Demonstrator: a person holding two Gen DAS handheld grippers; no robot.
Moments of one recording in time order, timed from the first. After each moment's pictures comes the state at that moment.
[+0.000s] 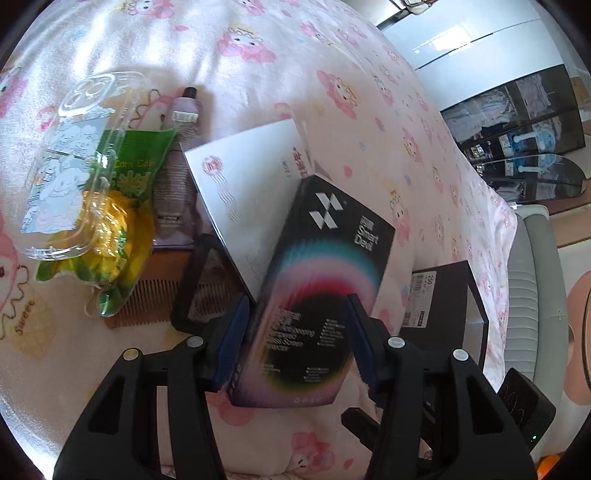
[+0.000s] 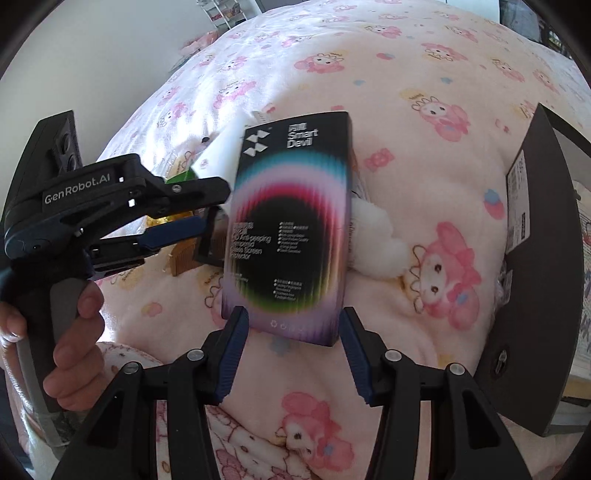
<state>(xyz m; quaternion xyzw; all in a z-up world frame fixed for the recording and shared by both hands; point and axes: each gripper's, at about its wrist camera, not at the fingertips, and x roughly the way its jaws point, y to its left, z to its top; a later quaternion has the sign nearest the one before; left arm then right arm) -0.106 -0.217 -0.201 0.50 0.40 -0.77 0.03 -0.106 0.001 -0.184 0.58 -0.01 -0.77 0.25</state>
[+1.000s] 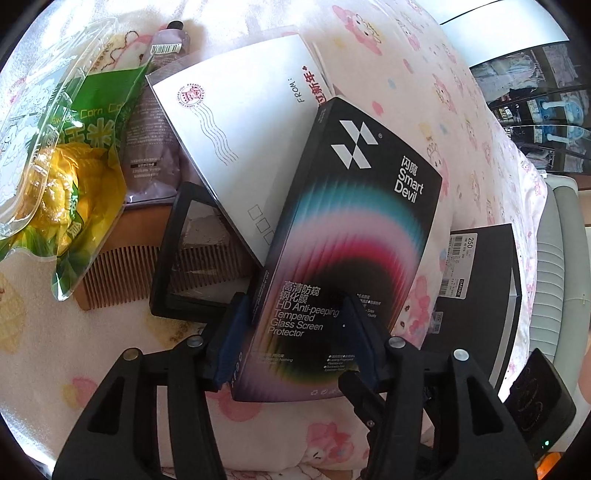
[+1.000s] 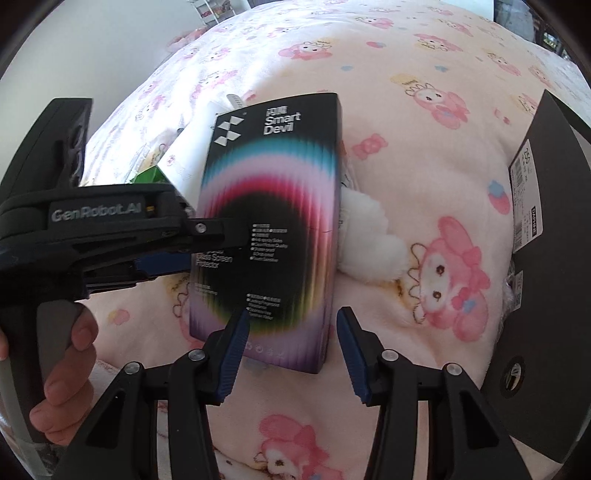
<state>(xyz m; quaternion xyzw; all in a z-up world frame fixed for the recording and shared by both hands) -0.127 -0.182 -0.237 0.59 0.36 -0.72 0.02 -0.122 0.004 -0.216 0.59 0.00 -0.78 0.22</state>
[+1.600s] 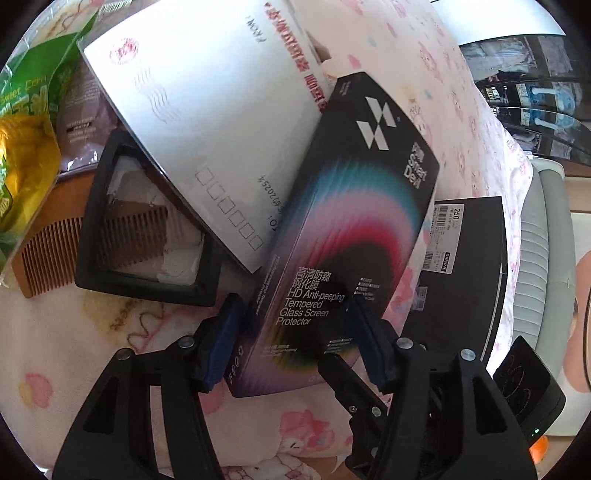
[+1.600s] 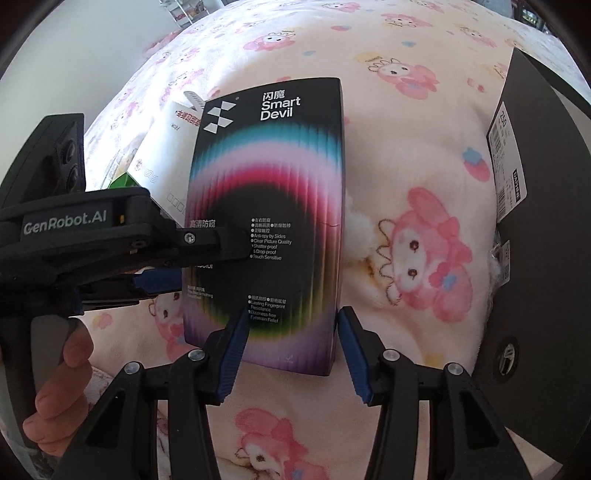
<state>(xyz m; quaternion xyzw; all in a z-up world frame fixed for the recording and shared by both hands) -0.144 -0.157 -0.244 0.61 0.38 -0.69 -0.04 -0.127 0.023 -0.223 0.60 -0.02 -0.77 0.20</state>
